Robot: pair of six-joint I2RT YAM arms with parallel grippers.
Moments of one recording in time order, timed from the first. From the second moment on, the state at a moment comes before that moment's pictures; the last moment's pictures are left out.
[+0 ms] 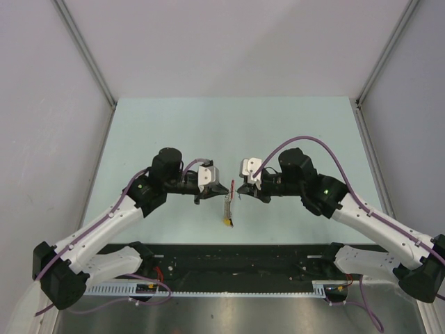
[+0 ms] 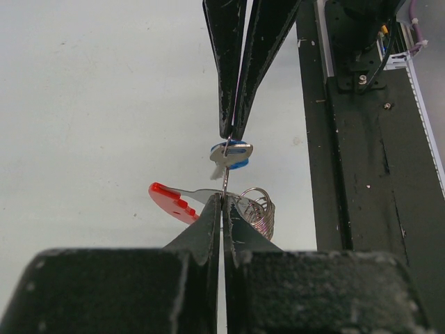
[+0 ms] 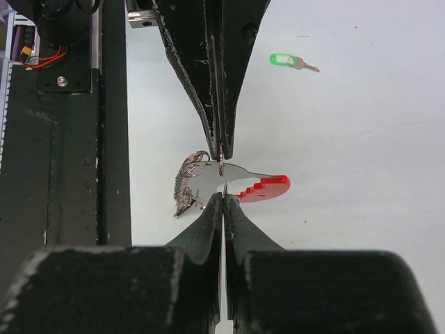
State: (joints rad) left arm -0.66 1.01 0.83 -0.24 0.79 0.44; right arm 0.86 1.05 1.00 -0.37 -0.47 -0.42
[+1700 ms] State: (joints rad) left arm -0.66 1.01 0.83 -0.24 0.79 0.44; right arm 0.88 1.08 1.00 -0.37 -0.46 -0.42
